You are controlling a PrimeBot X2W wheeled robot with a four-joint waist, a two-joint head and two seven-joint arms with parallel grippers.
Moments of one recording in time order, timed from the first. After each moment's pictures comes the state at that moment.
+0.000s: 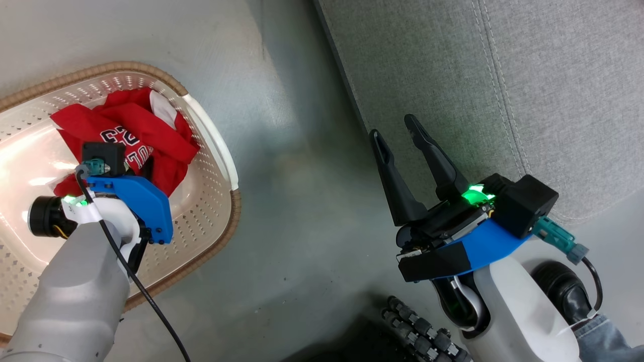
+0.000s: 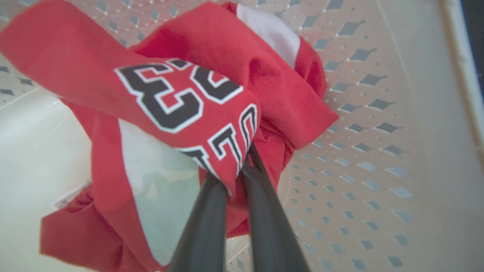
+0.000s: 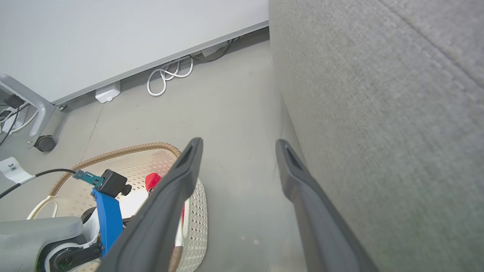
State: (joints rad) left arm -0.80 0.30 -0.61 1.07 -0.61 -0.08 -0.06; right arm -0.43 -0.05 0.38 0.13 0.45 0.13 -0.26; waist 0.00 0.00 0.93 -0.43
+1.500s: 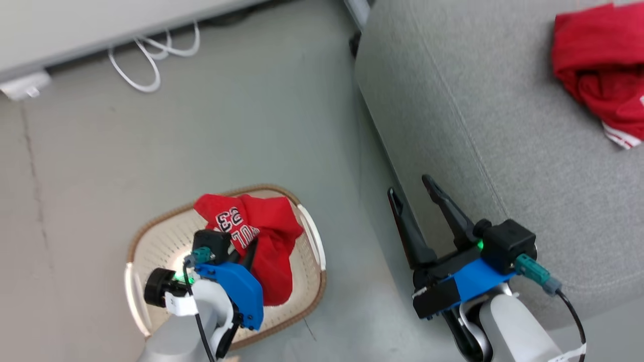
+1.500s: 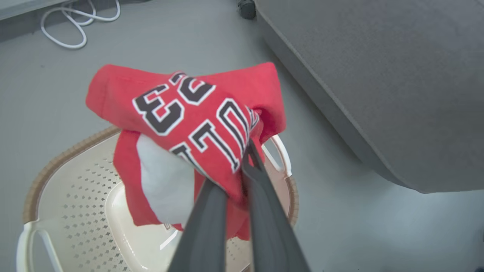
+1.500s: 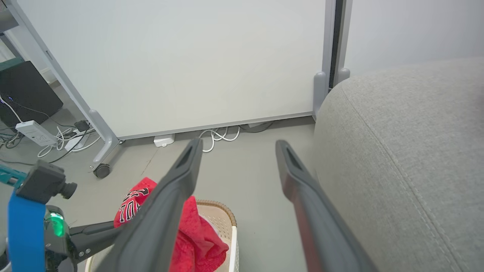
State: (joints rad) left arm -0.61 0.11 -0.76 1.12 -0.67 -0.13 -0.23; right arm -0.32 -0.05 0.30 0.28 0.26 0.13 -0.26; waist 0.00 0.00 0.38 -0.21
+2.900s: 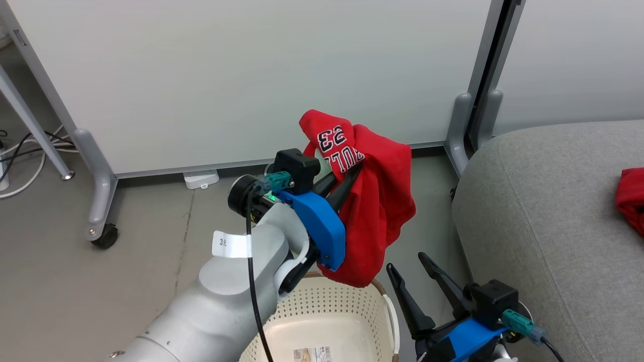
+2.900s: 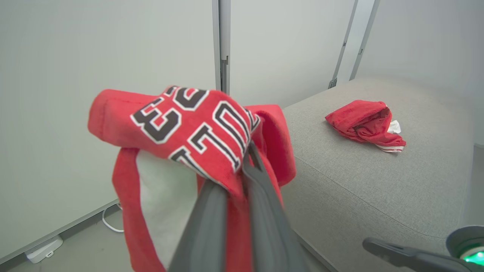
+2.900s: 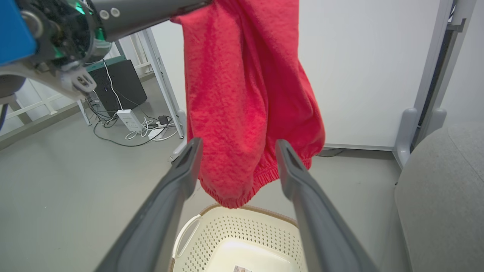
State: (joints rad) left arm -0.83 0.07 -1.04 0.80 -0.89 -0.13 -0.17; right arm -0.11 -0.05 0.31 0.28 0.26 0.13 -0.18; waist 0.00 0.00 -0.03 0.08
